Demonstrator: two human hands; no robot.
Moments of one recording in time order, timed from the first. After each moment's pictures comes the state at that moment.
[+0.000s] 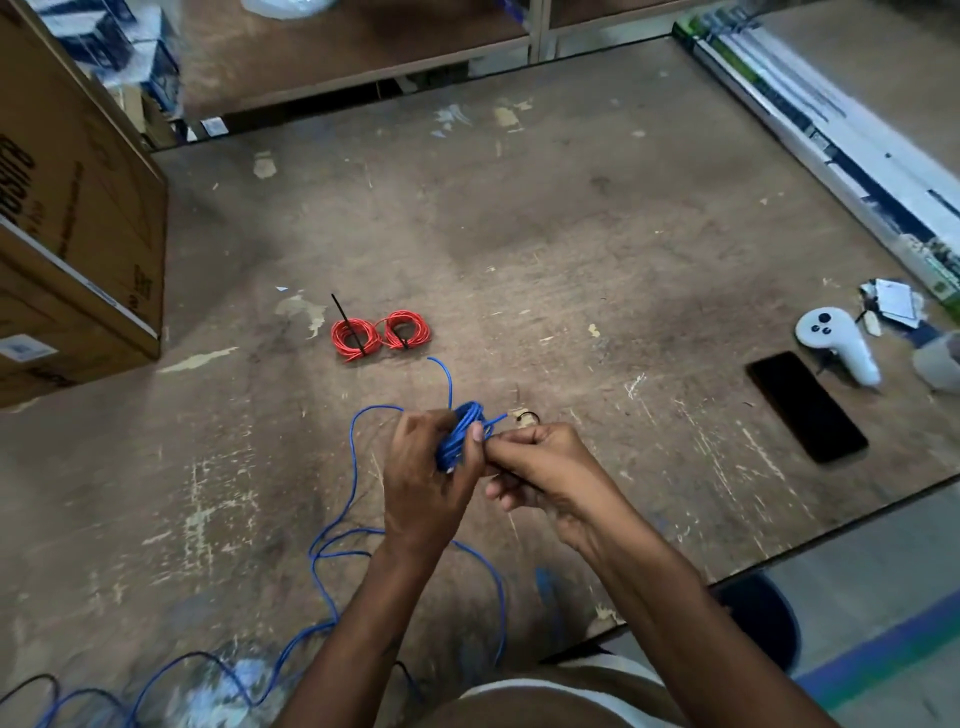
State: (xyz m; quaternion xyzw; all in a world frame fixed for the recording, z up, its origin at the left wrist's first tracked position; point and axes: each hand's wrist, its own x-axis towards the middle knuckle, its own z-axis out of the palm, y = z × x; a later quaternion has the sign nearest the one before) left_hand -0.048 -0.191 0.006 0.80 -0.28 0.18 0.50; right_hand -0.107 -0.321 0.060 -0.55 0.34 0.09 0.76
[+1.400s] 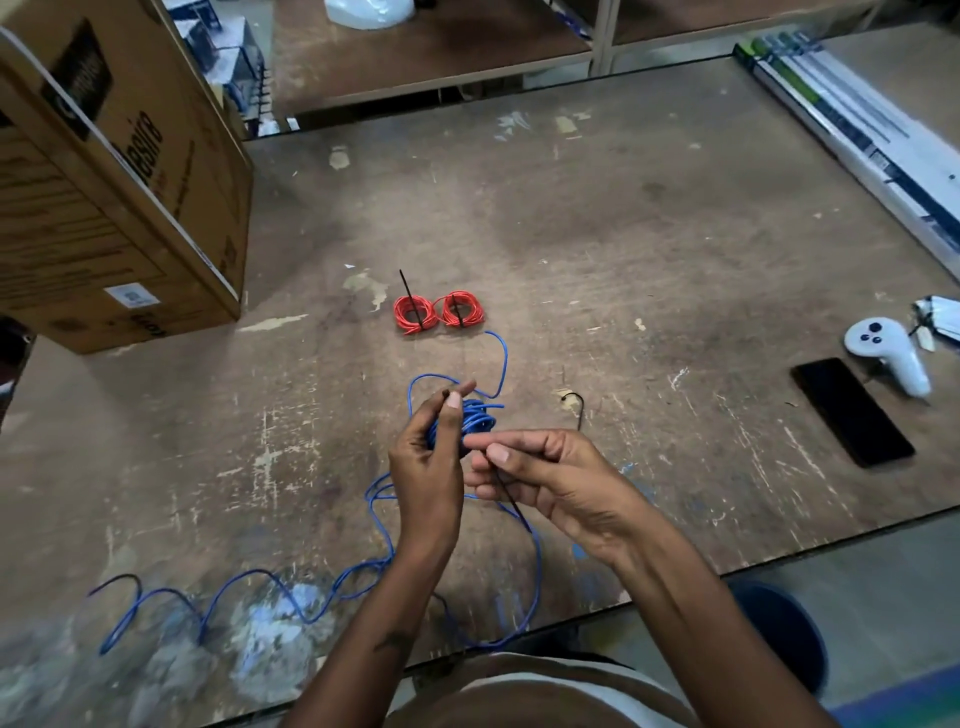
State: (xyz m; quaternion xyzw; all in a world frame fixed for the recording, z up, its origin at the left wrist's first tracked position) left_hand -0.082 -0.139 0.026 0.68 -0.02 0.00 0.73; right_hand -0.149 -0.274 0.057 -0.46 0.11 0.11 0.87
